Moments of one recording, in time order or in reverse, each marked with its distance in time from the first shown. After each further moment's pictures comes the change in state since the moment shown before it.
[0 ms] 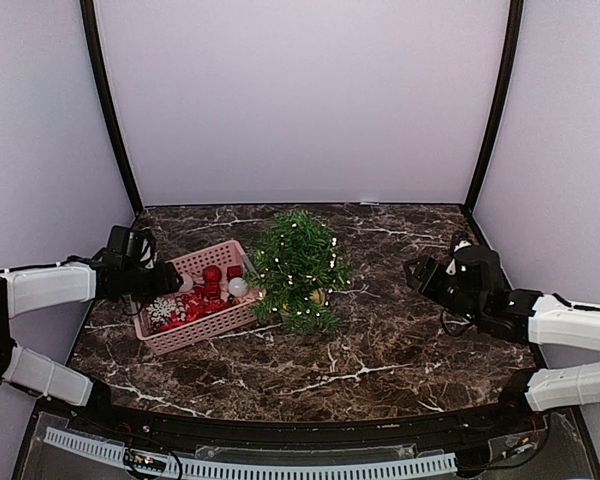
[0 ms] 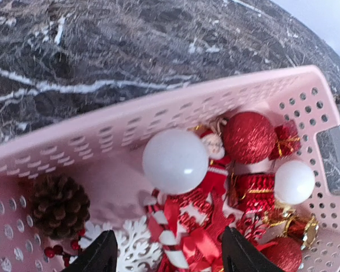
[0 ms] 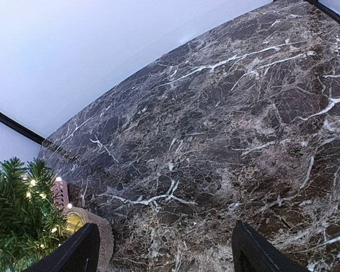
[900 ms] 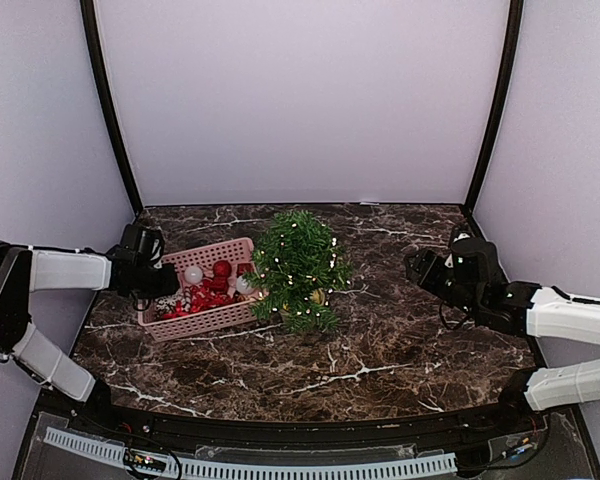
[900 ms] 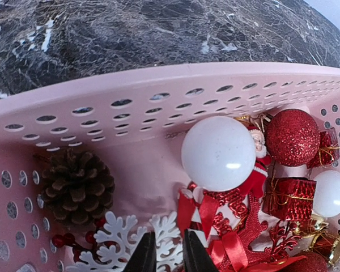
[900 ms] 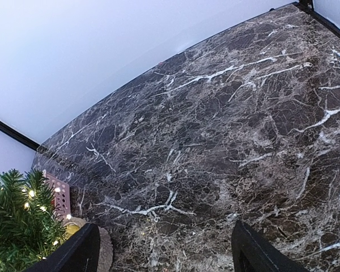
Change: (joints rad) left arm 0.013 0.161 0.043 0.029 -0.026 0.026; right arm -0.002 0.038 0.061 -0.029 0.042 -0.013
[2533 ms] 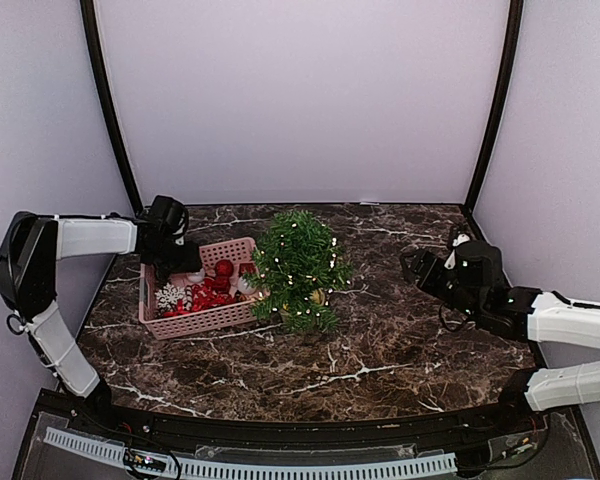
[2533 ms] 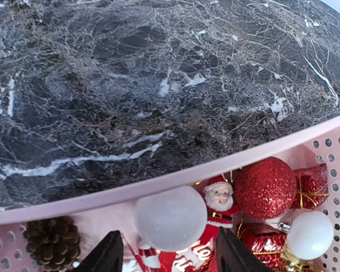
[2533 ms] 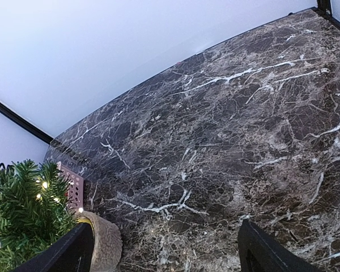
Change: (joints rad) left arm -0.072 0.225 0.378 -0.235 -0.095 0.042; right arm 0.000 -0.023 -0.041 0.081 -0.055 -0.041
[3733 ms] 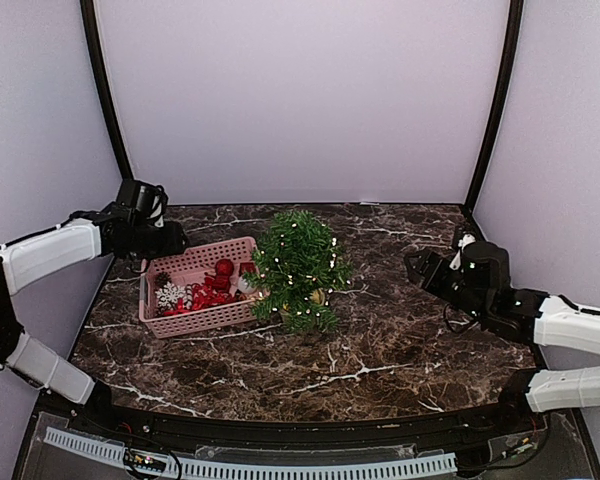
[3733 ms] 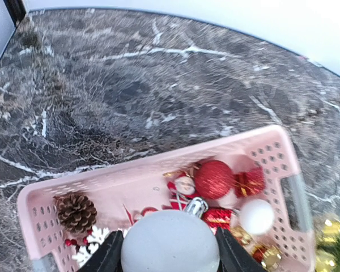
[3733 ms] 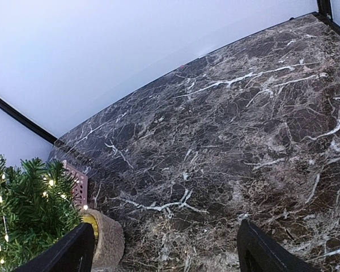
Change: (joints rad) left arm -0.002 -0.250 -0.048 -0.019 0.028 -0.003; right arm 0.000 -0.060 -0.012 -0.031 -0.003 -0.004
